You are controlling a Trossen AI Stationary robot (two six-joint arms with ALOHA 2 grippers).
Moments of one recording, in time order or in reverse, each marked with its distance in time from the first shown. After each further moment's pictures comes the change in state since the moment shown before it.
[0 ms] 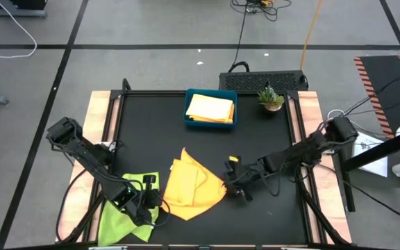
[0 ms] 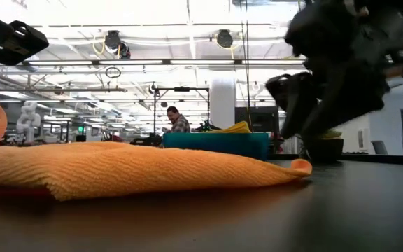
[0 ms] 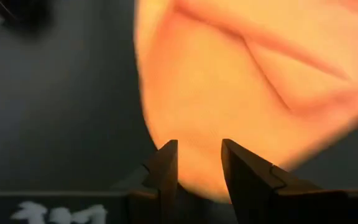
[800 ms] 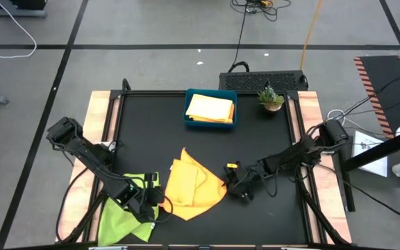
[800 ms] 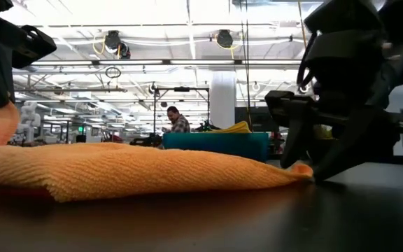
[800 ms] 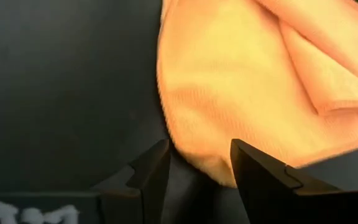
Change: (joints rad) left arm 0.039 0.000 0.001 0.008 0.010 -0.008; right arm -0.003 0.122 -0.117 0.231 0.004 -0.320
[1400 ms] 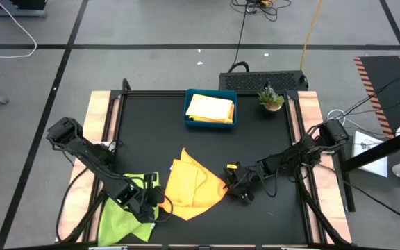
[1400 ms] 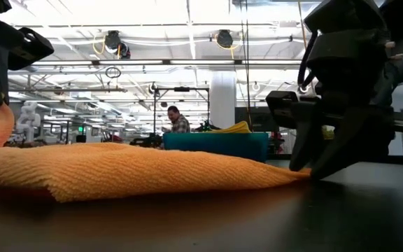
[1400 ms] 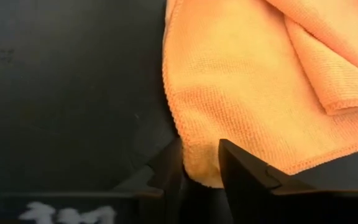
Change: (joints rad) left arm -0.001 0.000 0.000 0.000 0.026 -0.030; right arm -0.011 -0.007 0.000 -0.065 0.020 0.001
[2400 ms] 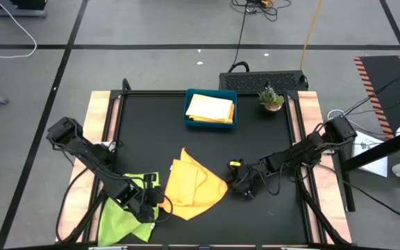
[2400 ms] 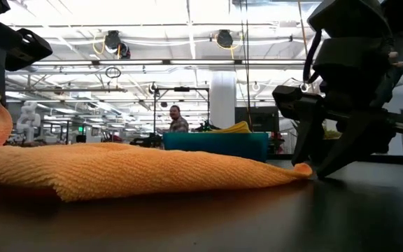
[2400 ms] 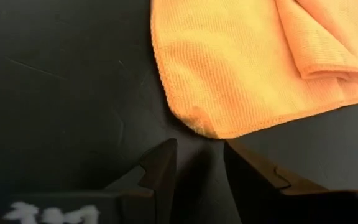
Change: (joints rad) left arm 0.000 0.000 0.000 -0.007 0.011 -0.010; right arm -0.003 -0.095 -0.004 -0.150 0.075 -0.078
